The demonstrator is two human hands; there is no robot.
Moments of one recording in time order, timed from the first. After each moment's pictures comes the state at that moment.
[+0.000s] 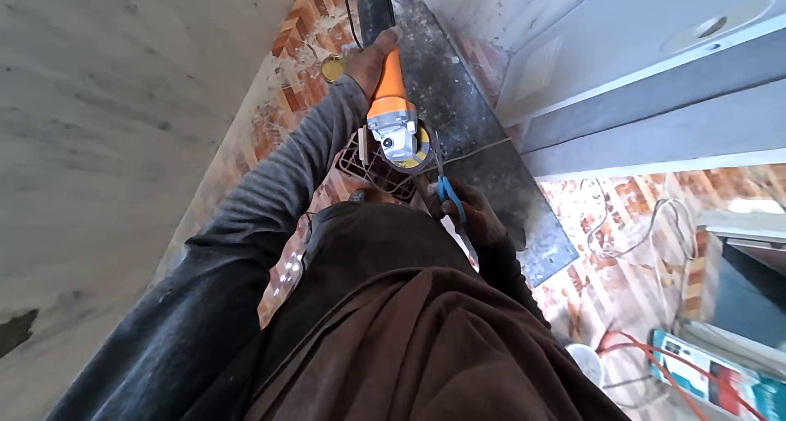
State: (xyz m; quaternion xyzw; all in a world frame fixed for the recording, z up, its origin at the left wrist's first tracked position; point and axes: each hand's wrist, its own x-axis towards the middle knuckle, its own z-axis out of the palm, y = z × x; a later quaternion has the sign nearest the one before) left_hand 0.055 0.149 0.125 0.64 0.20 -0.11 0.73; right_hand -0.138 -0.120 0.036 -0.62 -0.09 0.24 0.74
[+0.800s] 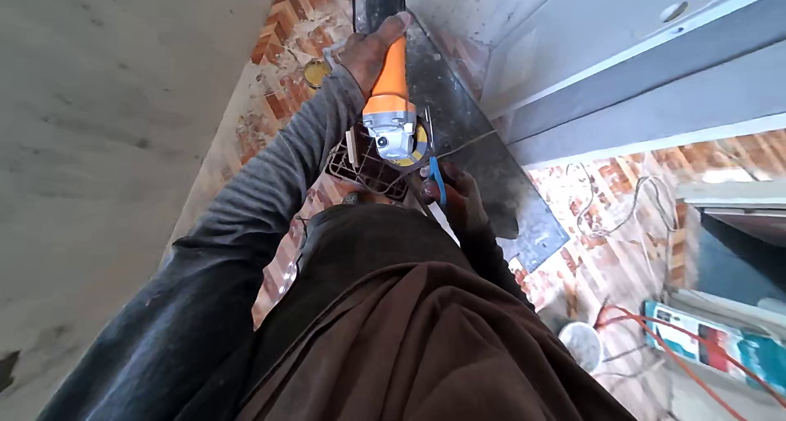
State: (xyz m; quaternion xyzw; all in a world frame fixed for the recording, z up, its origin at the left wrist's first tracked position) left_hand 0.059 0.129 0.152 0.67 0.10 -0.15 0.72; right_hand -0.136 -0.092 0.047 -0.65 -0.01 0.10 0.76
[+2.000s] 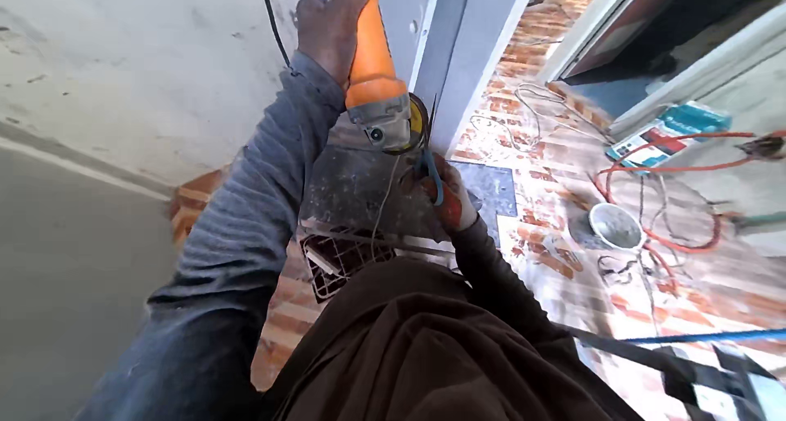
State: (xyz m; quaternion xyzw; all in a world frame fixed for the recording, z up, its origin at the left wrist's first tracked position) left_hand 0.042 -0.072 0.345 0.65 -0.31 -0.12 0.69; right_hand -0.168 -0.139 0.127 -0.68 0.04 -0.30 0.67
